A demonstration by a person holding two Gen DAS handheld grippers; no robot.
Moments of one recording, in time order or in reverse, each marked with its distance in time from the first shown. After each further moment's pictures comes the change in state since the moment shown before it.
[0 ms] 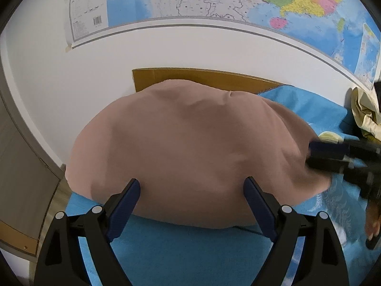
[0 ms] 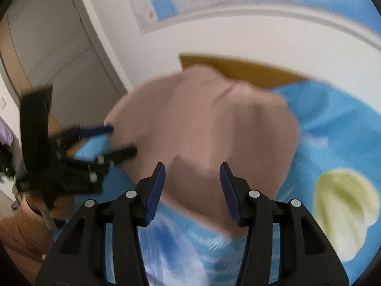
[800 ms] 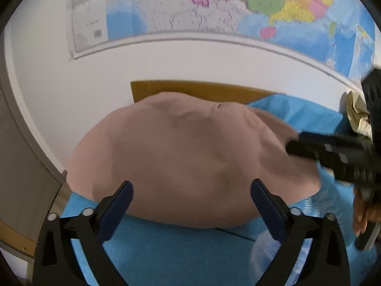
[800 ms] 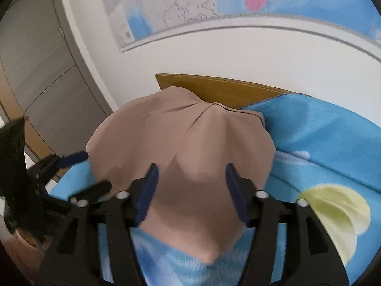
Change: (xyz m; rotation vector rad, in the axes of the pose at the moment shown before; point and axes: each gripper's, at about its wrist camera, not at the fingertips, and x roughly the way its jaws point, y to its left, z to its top) left arm -0.024 -0.022 -0.004 -0.010 -0.080 0.022; right arm -0.012 -0.007 -0.014 0.016 -0.081 -0.077
